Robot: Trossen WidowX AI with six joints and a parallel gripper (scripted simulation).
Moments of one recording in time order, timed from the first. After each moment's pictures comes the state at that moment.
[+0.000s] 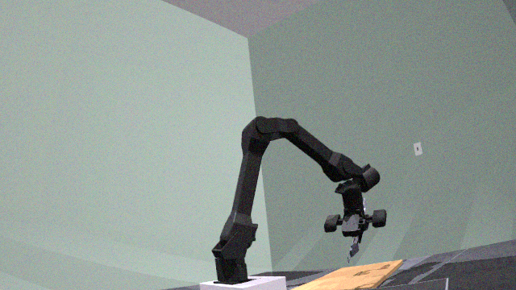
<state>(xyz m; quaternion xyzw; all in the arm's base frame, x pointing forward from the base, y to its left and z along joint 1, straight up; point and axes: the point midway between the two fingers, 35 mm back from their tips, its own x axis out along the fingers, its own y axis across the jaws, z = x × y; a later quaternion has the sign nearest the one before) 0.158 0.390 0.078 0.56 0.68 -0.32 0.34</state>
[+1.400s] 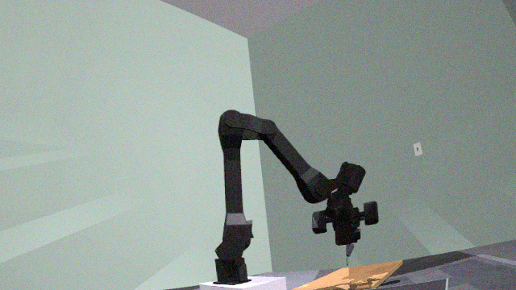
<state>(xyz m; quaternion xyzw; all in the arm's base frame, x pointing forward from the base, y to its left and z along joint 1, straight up) 0.149 0.341 0.114 0.60 0.78 -0.10 0.14</state>
